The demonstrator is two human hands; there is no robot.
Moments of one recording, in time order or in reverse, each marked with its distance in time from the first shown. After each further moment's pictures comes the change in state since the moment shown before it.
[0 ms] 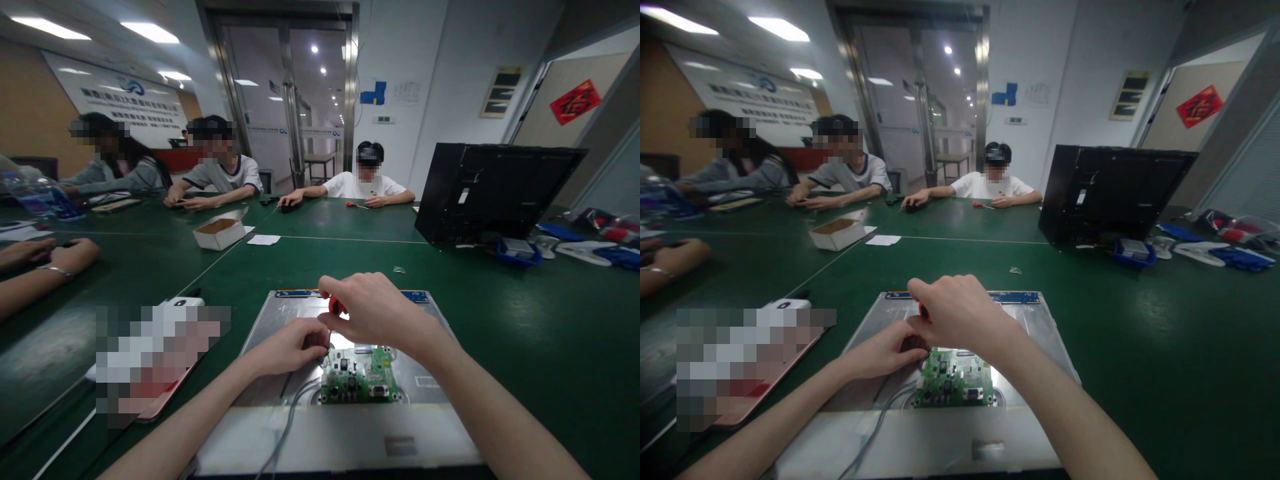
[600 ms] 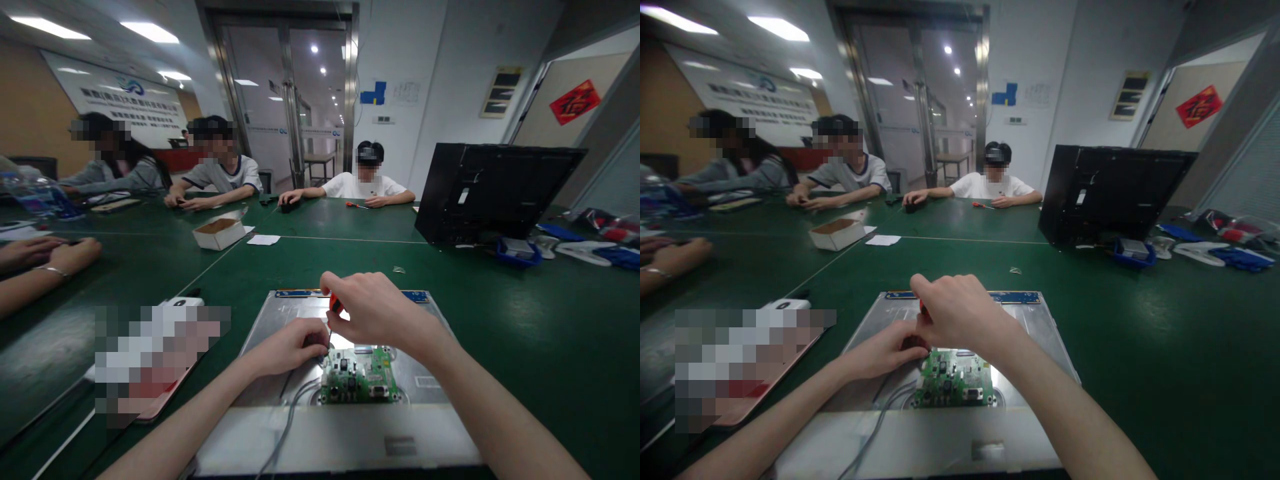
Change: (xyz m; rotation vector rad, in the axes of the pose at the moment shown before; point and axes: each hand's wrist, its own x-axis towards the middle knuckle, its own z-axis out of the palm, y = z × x) left_hand 0.002 -0.004 0.000 -0.043 -0.028 -0.008; right_hand 0.000 0.000 0.001 -0.035 -0.010 0.018
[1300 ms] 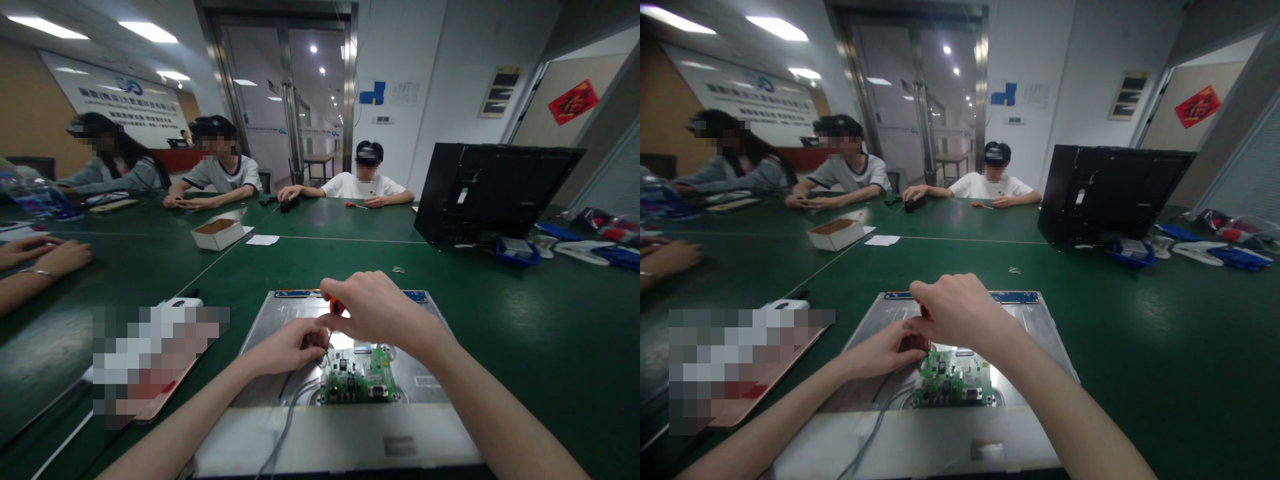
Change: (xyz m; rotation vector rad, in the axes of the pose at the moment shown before) left_hand -0.001 0.008 -0.002 0.036 0.009 -0.052; right_hand 0.000 0.002 -0.003 0.013 -0.013 -0.024
